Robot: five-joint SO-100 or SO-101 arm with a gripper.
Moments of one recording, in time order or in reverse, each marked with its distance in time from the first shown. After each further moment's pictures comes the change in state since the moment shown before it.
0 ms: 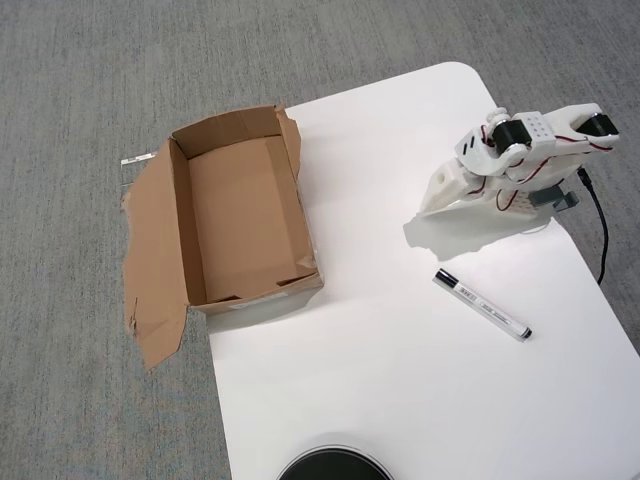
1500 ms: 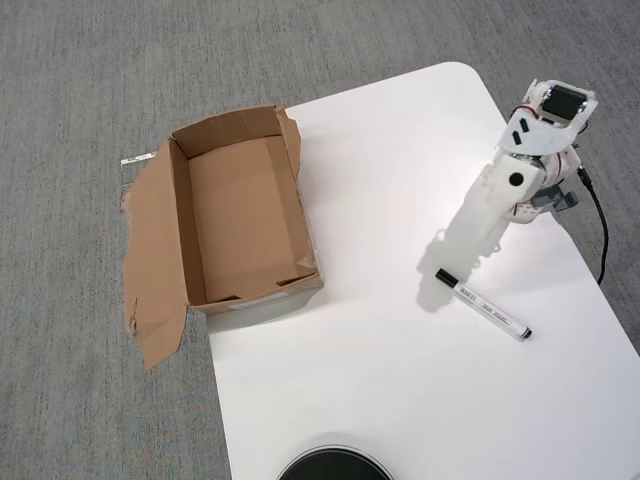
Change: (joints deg) arm -43.9 -2.5 -30.7 1.1 -0.1
